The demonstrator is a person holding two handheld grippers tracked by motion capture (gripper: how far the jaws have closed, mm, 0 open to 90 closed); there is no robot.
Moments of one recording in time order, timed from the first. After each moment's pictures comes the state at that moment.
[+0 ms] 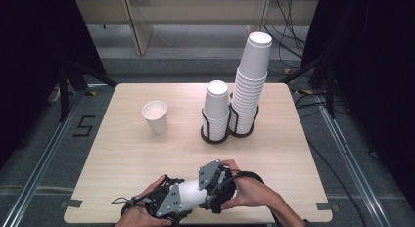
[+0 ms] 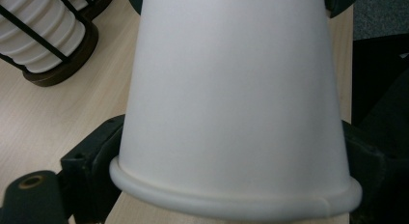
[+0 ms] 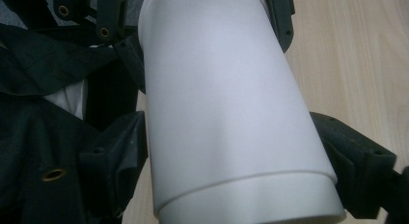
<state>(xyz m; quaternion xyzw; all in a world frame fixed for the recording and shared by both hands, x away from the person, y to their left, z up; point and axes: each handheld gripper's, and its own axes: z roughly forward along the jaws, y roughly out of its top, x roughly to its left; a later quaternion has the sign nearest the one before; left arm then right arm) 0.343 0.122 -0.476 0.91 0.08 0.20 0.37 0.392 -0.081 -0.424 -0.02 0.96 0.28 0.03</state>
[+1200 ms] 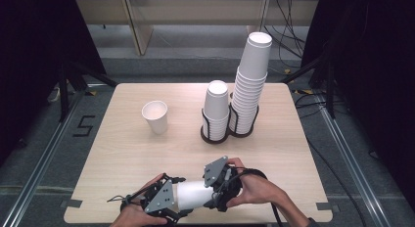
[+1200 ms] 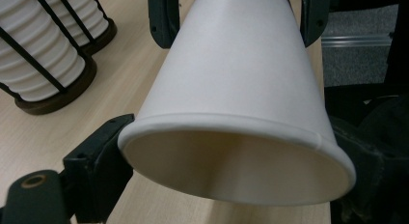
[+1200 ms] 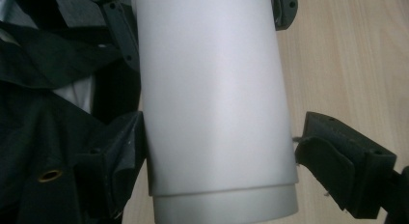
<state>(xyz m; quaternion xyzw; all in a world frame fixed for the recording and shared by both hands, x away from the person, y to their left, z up) 0.346 0.131 -0.473 0.87 0.08 0.17 0.45 0.399 -0.094 -0.425 -0.03 0.96 0.29 0.02</state>
